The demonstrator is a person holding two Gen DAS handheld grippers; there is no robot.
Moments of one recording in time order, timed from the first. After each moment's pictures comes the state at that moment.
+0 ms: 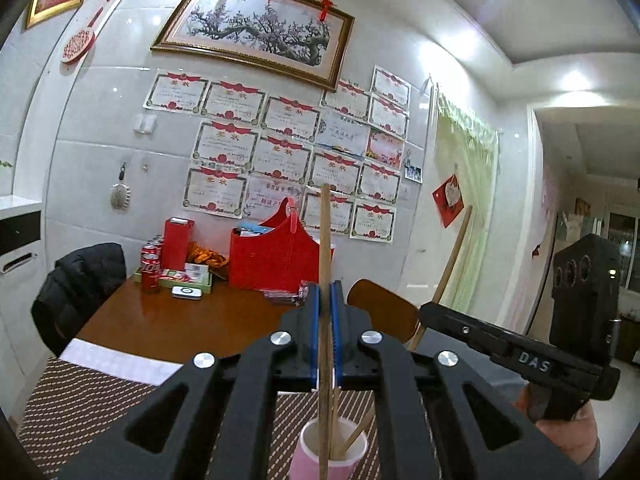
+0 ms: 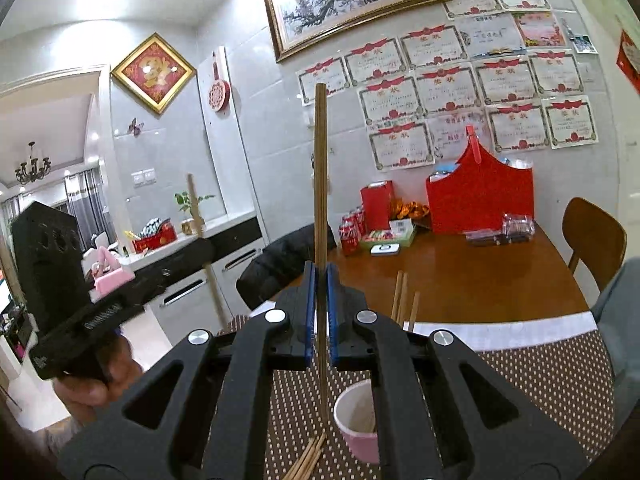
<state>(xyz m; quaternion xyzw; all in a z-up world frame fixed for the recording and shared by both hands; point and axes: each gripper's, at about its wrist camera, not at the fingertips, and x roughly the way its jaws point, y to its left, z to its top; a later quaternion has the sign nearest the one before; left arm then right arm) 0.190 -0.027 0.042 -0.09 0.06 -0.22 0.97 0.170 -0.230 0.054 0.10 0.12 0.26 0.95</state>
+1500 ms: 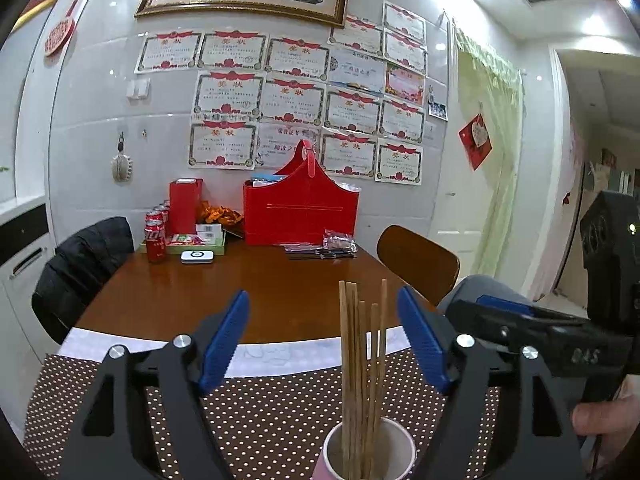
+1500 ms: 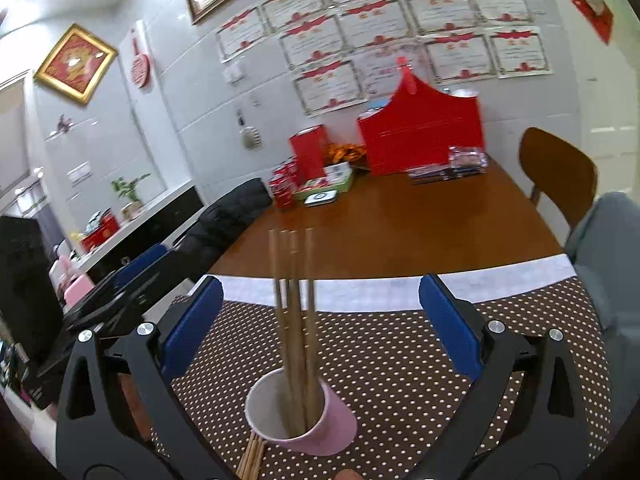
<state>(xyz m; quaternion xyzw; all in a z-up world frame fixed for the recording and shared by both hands) 0.267 -0.075 0.002 -0.02 0.15 -0.18 0.97 0.246 -0.267 -0.001 0.14 0.24 0.16 0.95</state>
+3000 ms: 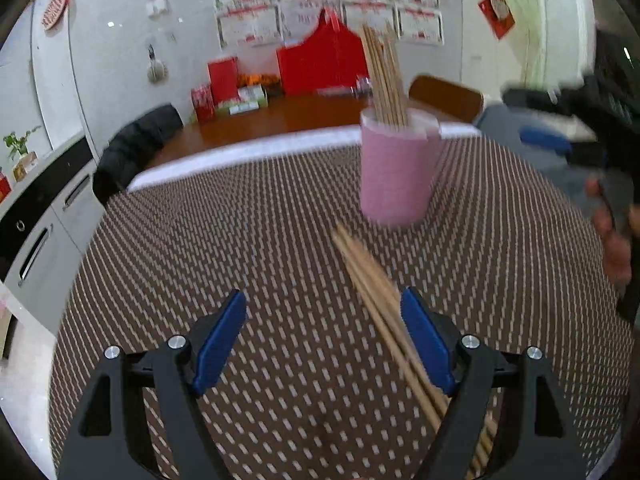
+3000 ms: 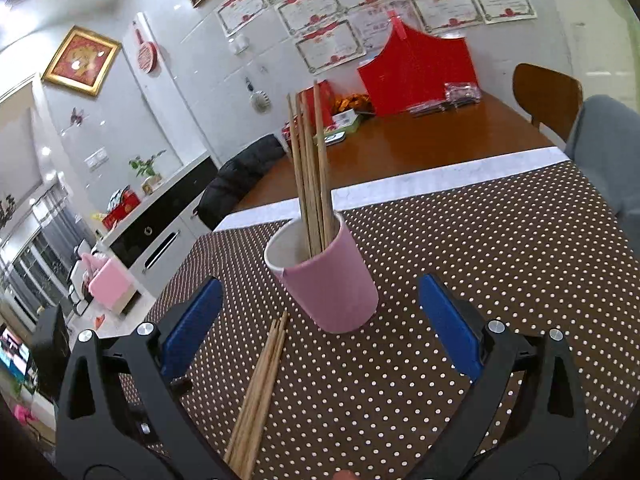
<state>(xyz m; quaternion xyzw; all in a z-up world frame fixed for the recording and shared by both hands) 0.102 -0.025 -0.144 0.09 0.37 -0.11 0.92 0.141 -0.271 -0.084 0.17 0.29 0.19 0.92</state>
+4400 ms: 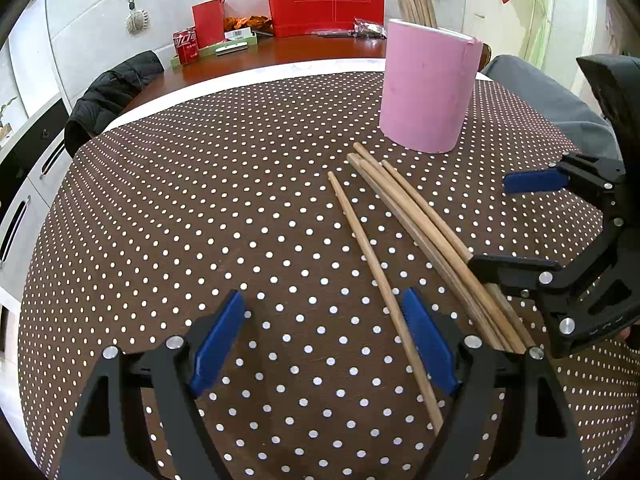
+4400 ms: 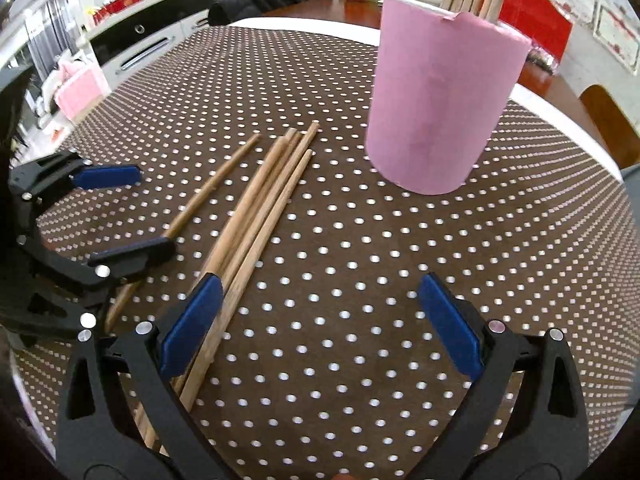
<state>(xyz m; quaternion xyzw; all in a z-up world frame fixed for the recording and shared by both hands) 0.161 0.000 -0.196 0.08 0.44 -0.13 0.89 0.140 -0.152 -0.175 -0.12 0.47 0.21 0.85</state>
